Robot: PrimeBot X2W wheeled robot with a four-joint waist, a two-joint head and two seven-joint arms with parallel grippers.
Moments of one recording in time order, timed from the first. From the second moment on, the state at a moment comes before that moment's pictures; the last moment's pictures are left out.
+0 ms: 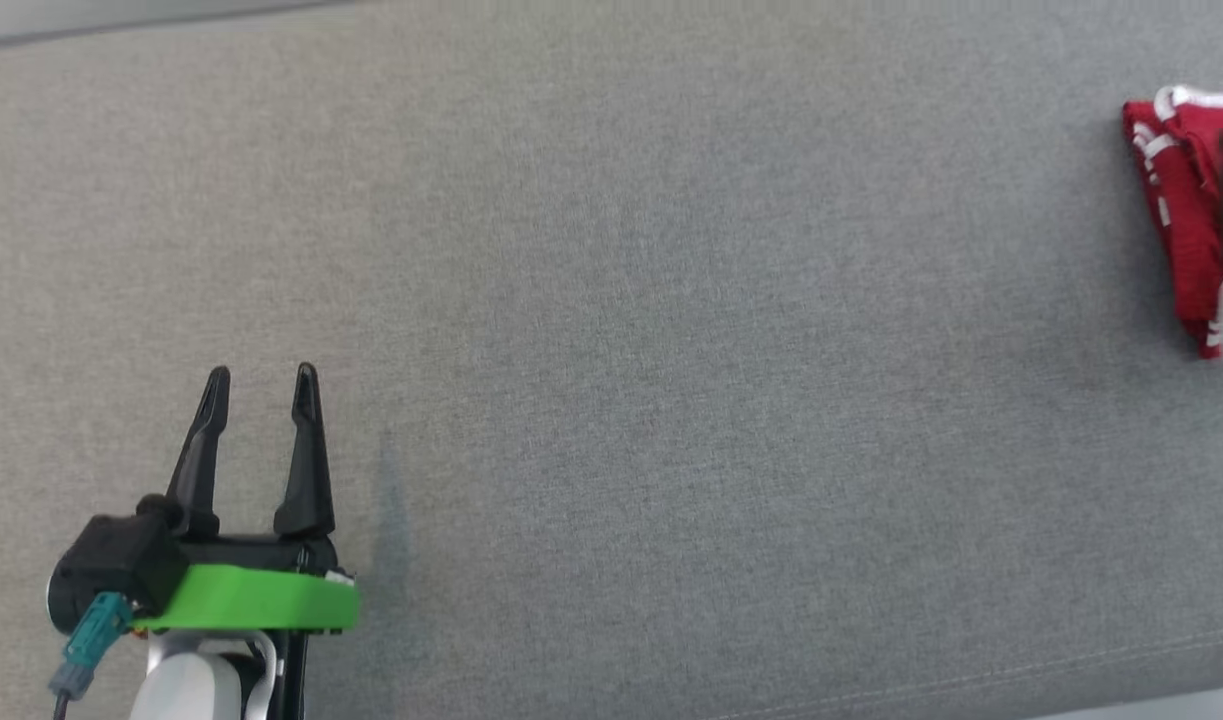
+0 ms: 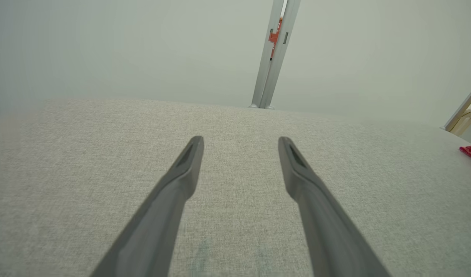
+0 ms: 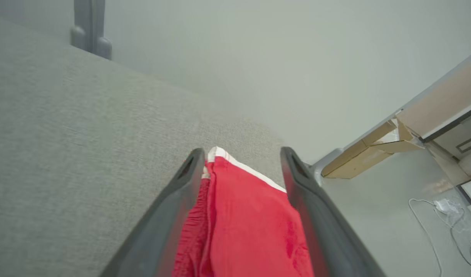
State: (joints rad) left arm -0.12 0.10 -0.04 0.08 -0.31 -0.13 -0.26; right arm -0.62 -0.60 0.12 0.55 0.10 0.13 -0.08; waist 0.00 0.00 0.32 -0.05
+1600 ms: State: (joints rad) left arm 0.09 0.05 0.04 0.20 -0.31 -0.13 -0.26; right arm 0.00 -0.12 -0.02 0.14 0.15 0.13 -0.12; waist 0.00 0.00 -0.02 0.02
